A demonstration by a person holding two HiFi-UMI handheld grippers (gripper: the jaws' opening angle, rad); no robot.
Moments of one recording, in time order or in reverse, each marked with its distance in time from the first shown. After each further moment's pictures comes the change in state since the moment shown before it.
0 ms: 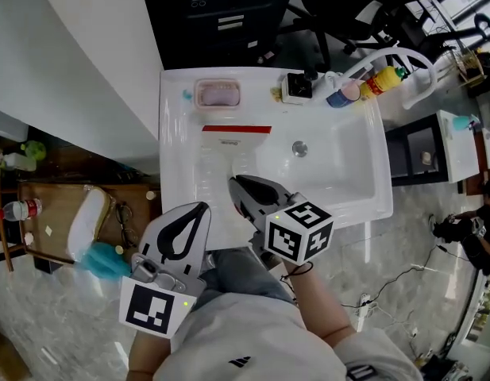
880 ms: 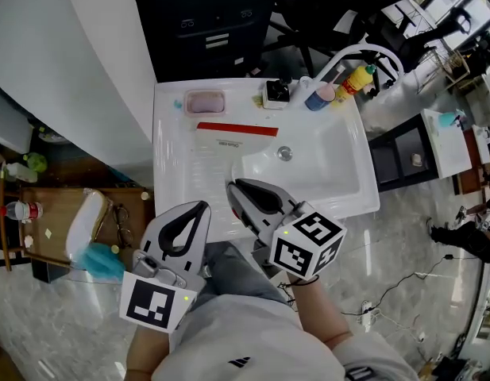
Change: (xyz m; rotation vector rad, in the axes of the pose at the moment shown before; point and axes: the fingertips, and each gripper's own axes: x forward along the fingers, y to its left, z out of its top) left arm -0.016 -0.048 0.020 0.051 -0.062 -0.015; right arm -0.077 0.044 0.029 -0.102 -0.168 0.047
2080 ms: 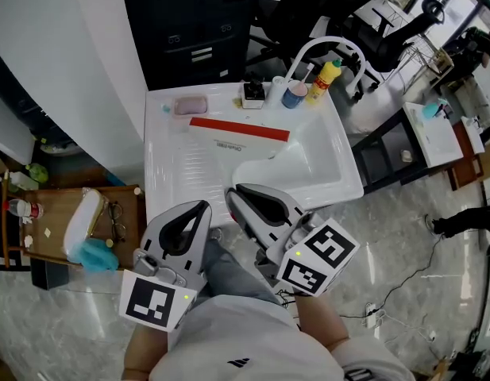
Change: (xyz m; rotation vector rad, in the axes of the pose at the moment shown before) left arm -0.030 -0.072 0.021 0.070 -0.073 -0.041; right arm -0.099 0.060 0.026 -0.132 -0.178 0.056
